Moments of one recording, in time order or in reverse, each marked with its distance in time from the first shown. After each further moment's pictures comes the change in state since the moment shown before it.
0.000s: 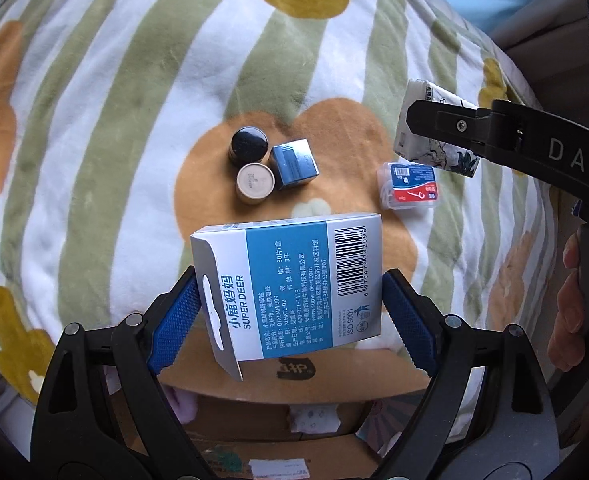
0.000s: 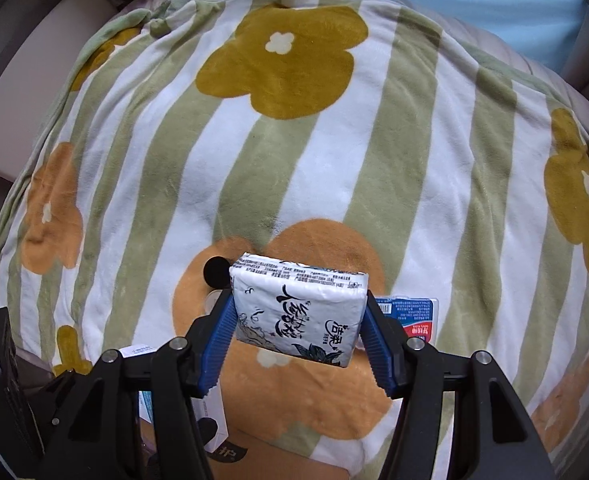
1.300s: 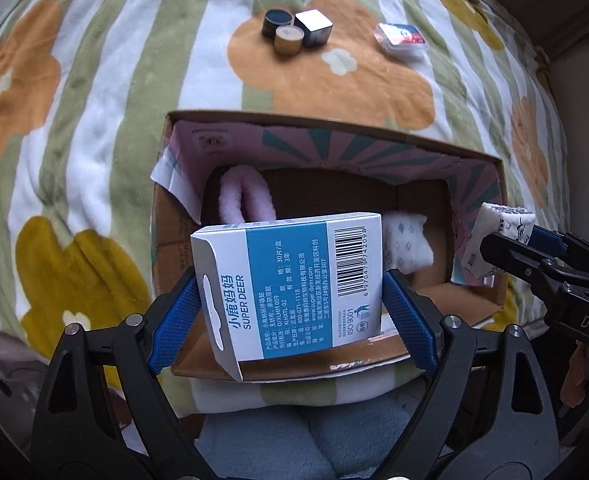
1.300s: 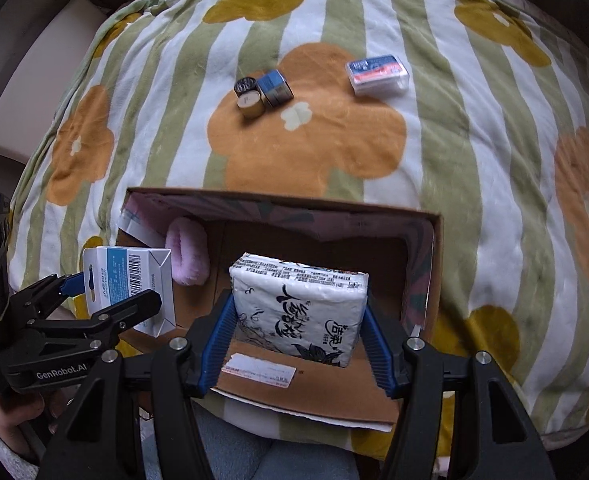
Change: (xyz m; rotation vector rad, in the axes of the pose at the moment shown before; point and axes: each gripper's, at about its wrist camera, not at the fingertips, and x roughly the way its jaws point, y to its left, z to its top) left arm -0.025 0.070 -0.185 0.252 0.065 0.066; right arm -0.042 0.048 -0.263 0.205 0.032 0.023
